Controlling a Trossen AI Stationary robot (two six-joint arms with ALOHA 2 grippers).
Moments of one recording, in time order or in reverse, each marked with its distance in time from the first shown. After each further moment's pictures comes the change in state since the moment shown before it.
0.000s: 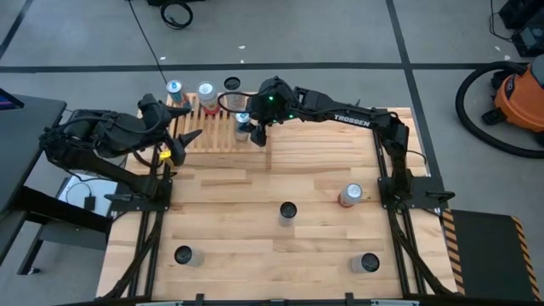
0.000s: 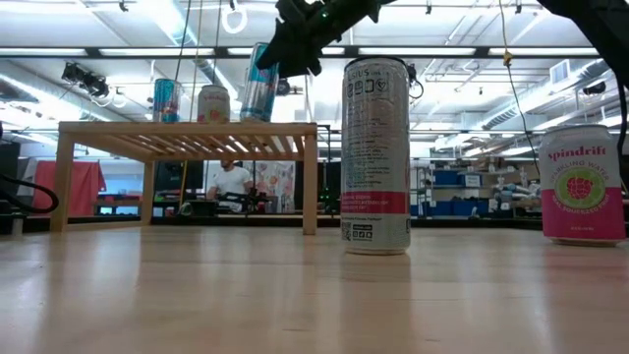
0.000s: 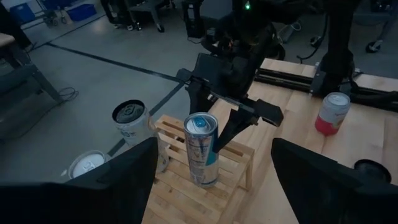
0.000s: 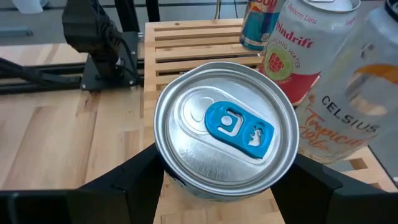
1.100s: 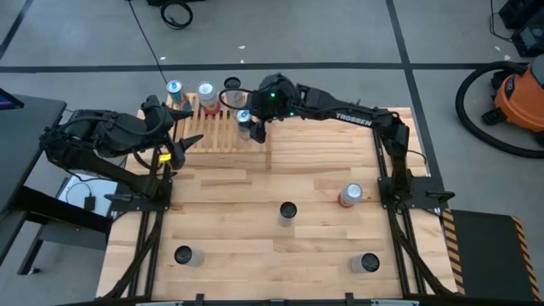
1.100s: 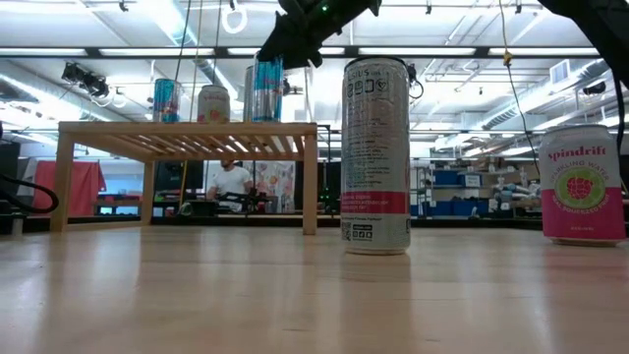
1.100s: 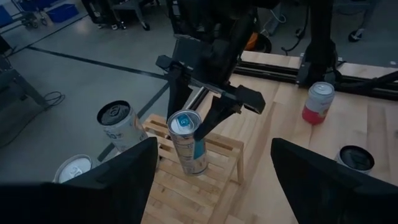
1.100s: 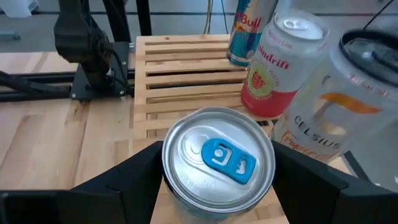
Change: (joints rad) left arm 0.000 0.004 0.002 0.001 0.061 0.045; right arm 0.000 -0.002 0.042 -0.005 0.036 -0.023
